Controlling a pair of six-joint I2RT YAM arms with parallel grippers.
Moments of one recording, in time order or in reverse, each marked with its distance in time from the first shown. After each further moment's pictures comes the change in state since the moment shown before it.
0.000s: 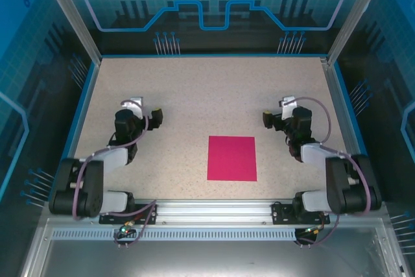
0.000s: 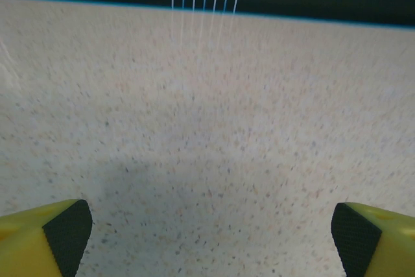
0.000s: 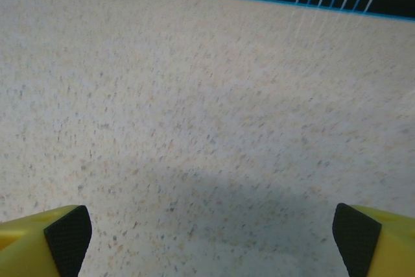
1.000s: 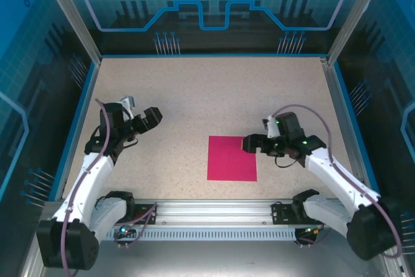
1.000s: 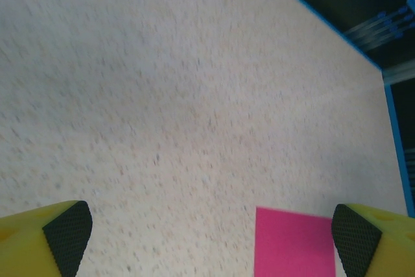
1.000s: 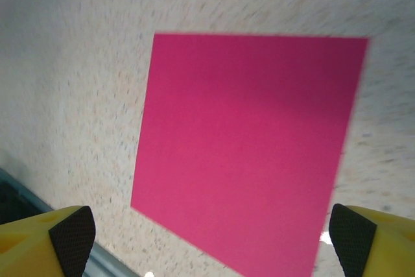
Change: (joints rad) left arm 0.006 -0.341 0.284 -0.933 0.306 -0.472; right arm 0.340 -0.265 0.200 -0.990 -0.348 0.559
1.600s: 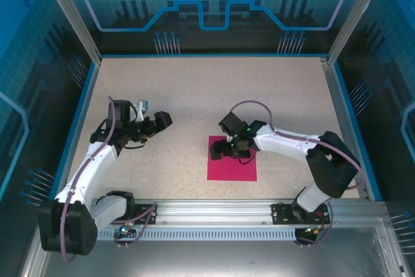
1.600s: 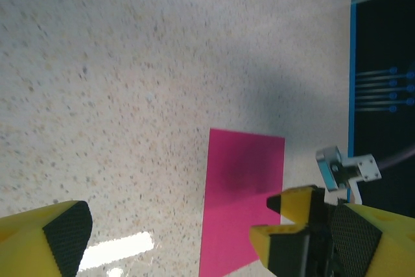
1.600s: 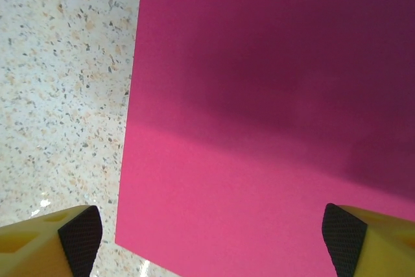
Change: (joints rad) left arm -0.052 0.105 0.029 -0.080 0.237 -0.023; right arm 0.387 0.561 0.297 -0.012 0.235 0.189
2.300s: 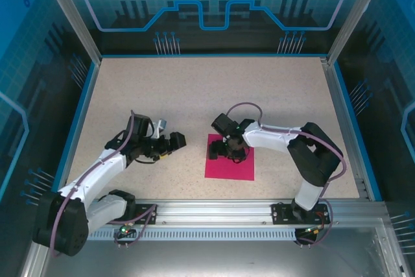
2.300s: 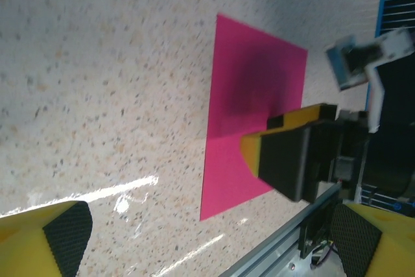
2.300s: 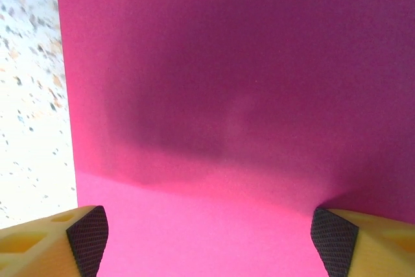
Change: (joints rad) left arm -0.198 0.003 -0.174 0.066 0.016 -0.067; right arm 0.002 0.151 0.080 -0.014 0.024 0.099
